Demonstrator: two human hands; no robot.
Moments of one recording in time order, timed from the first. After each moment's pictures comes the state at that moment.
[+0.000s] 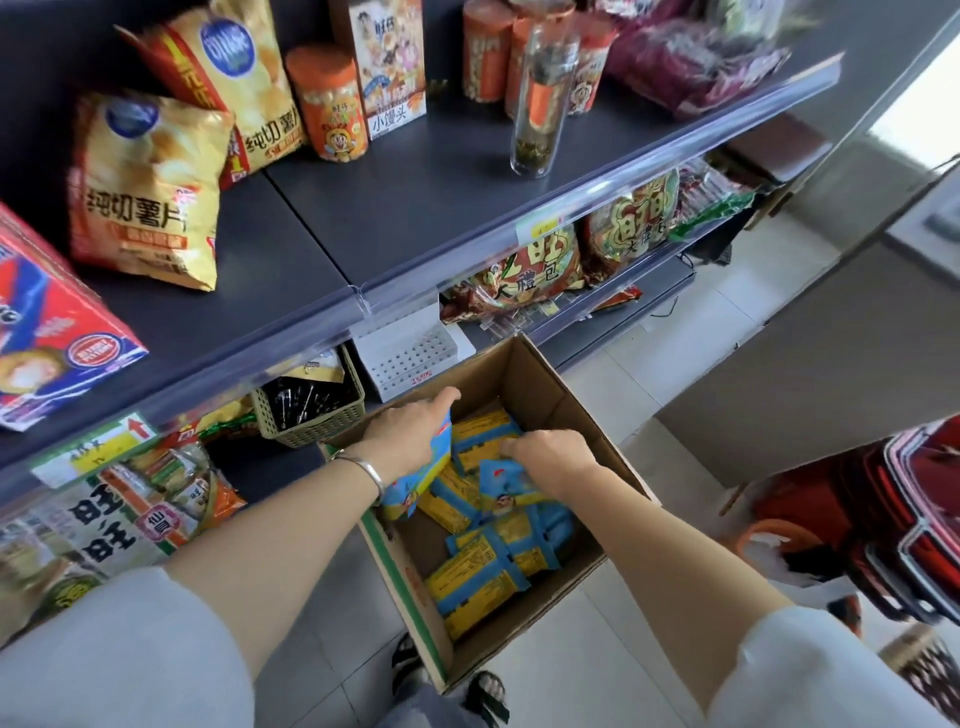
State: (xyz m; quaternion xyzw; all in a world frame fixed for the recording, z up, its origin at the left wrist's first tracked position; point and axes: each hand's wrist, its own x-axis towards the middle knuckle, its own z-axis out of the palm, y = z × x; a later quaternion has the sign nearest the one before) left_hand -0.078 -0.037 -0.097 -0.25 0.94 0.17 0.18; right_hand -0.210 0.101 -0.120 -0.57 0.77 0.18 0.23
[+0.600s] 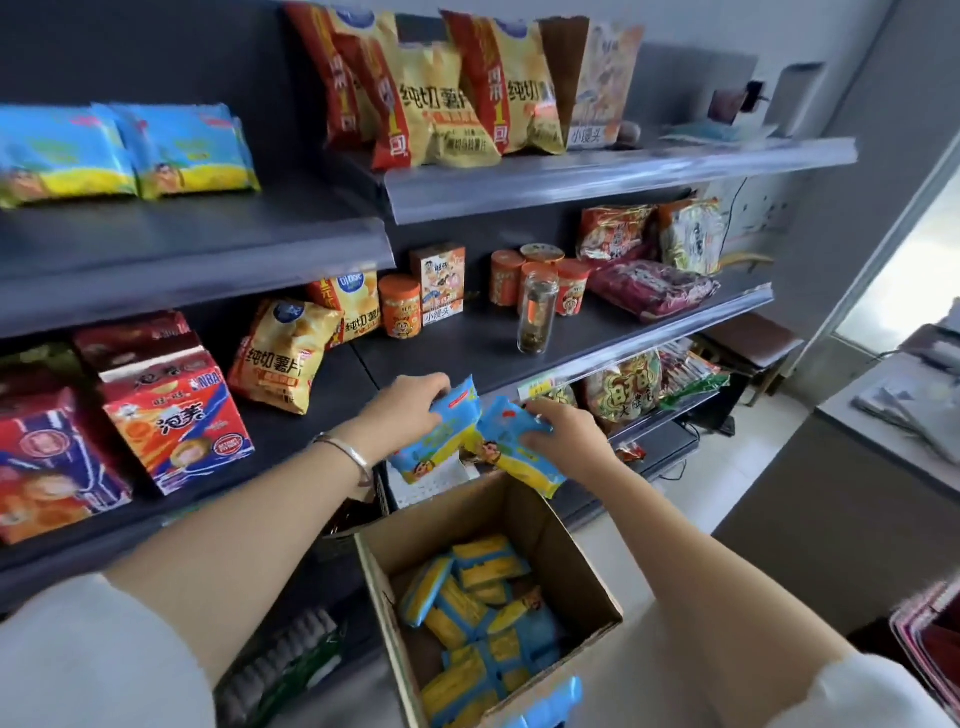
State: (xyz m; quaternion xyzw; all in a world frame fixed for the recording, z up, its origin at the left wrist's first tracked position) left_hand -0.067 -0.042 0.096 -0.35 0.92 0.20 -0.06; right_hand -0.229 0.104 0.076 -0.47 0.84 -0.24 0.15
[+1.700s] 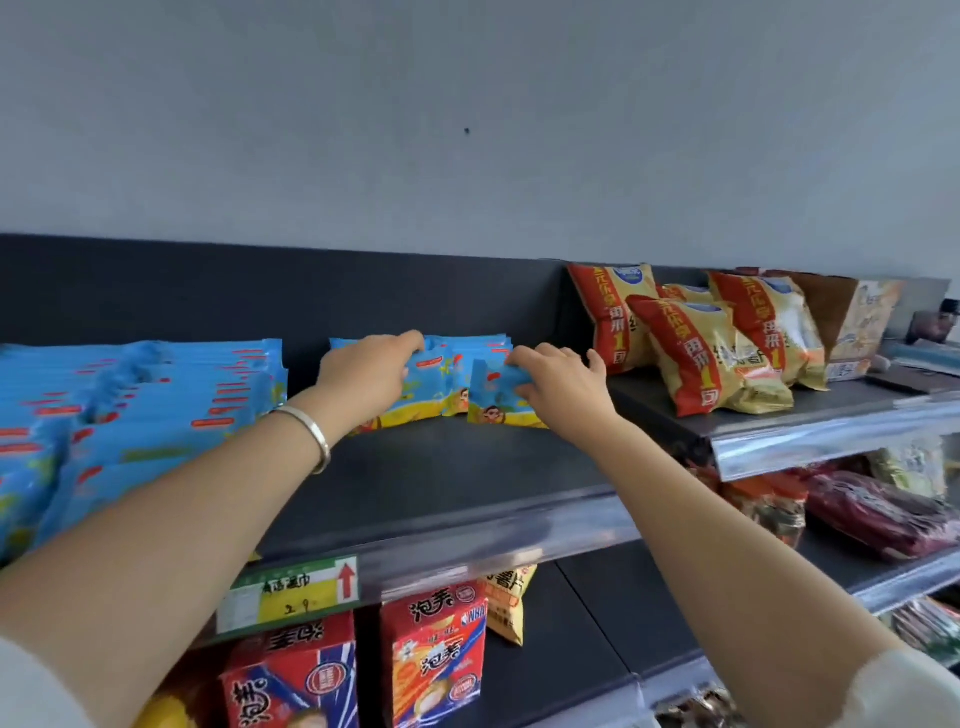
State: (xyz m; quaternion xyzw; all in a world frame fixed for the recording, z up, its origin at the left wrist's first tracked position) left_hand 0.178 -0.303 0.314 -0.48 0.85 -0.09 -0.20; right_hand -0.028 -0.228 0.294 -0.64 0.73 -0.19 -0.17
